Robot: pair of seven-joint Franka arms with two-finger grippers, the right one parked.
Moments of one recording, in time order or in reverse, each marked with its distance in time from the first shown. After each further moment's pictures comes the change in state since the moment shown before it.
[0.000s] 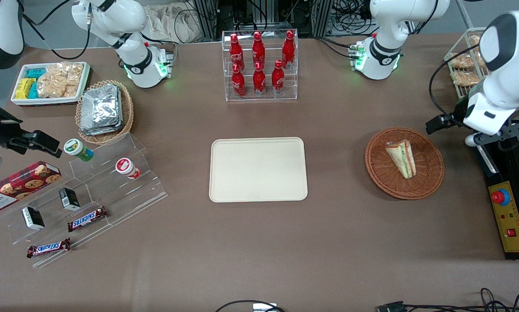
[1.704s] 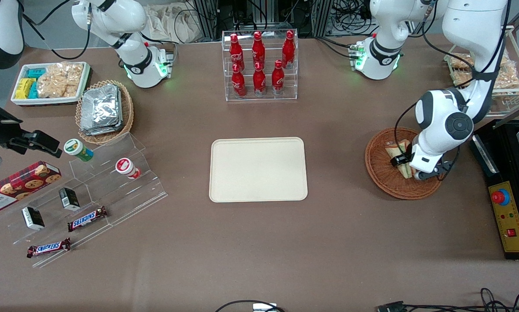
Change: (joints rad) arm -0.027 0.372 -0.014 -0.192 -0.005 0.563 -0.112
